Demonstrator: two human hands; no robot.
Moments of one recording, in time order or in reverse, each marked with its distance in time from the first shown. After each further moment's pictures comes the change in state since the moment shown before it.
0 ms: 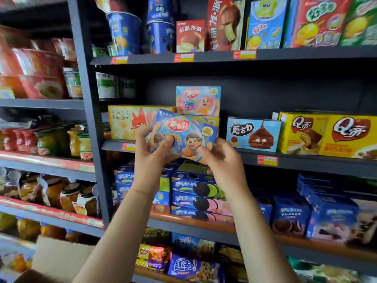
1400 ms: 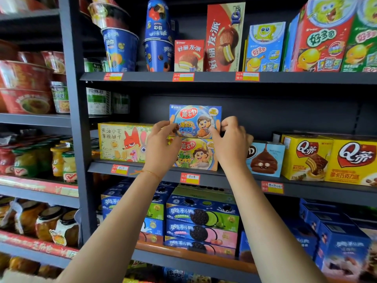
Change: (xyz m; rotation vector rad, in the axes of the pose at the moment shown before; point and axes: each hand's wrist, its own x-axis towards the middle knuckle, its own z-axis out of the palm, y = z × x) left_hand 0.110 -0.023 0.032 0.771 -0.099 0.457; right_hand 0.128 -0.006 0.001 -0.852 0.415 -0.270
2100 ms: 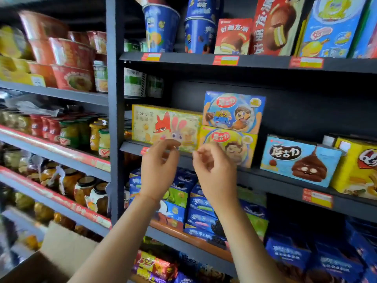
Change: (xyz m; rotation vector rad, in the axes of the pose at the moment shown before) left_hand -0.076 -0.032 -0.054 -0.082 0.146 -0.203; right_hand -0.107 -0.042 0.033 0.615 -0.195 -0.282
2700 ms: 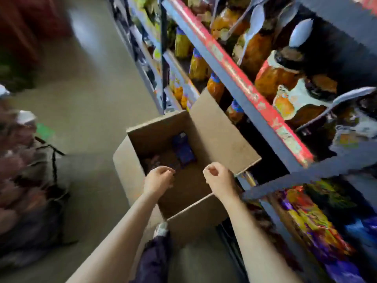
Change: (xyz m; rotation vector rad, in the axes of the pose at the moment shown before) left_hand -0.273 -0.390 -0.355 0.276 0.238 -1.485; right_hand -0.372 -0.007 0.434 0.121 -1.320 0.777
